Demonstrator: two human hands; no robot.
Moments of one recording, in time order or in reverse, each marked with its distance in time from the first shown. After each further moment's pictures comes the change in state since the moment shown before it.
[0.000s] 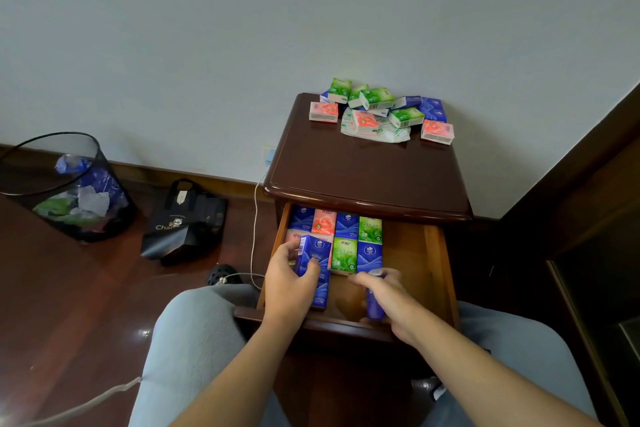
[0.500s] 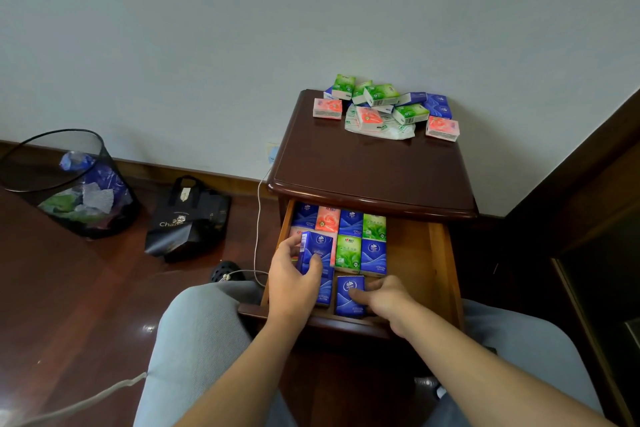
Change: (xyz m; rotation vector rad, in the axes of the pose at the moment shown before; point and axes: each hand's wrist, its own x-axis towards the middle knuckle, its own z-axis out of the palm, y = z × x) left_hand -0.003 0.000 -0.001 -0.099 0.012 0.021; right_hand 0.011 0.009 0.010 -0.270 0.050 -0.004
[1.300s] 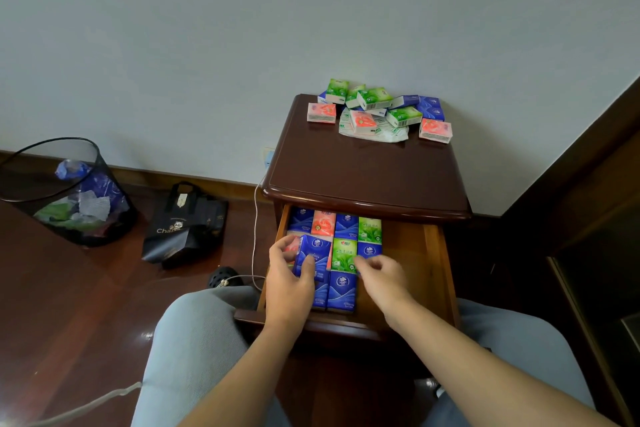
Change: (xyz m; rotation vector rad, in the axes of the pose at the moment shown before) left_hand 0.004 -0.001 0.001 -0.061 -0.033 -0.015; right_hand -0.001 -0.023 -0.004 0.085 0.122 -0.159
